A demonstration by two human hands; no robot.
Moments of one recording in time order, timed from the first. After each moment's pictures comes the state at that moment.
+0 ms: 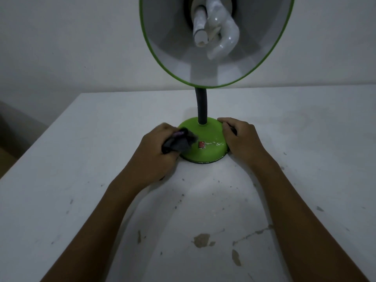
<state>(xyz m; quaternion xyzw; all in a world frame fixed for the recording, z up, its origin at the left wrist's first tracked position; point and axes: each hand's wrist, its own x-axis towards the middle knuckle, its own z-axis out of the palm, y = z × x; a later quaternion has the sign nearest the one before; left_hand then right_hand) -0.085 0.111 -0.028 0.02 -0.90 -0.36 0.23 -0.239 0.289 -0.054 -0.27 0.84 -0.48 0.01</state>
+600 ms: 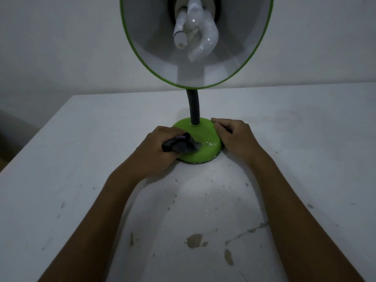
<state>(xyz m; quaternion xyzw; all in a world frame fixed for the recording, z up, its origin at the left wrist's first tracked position) -0.103 0.115 -0.027 -0.02 -0.92 -0.35 0.16 -0.242 0.297 -0.051 -0.24 0.81 -0.54 0.07</state>
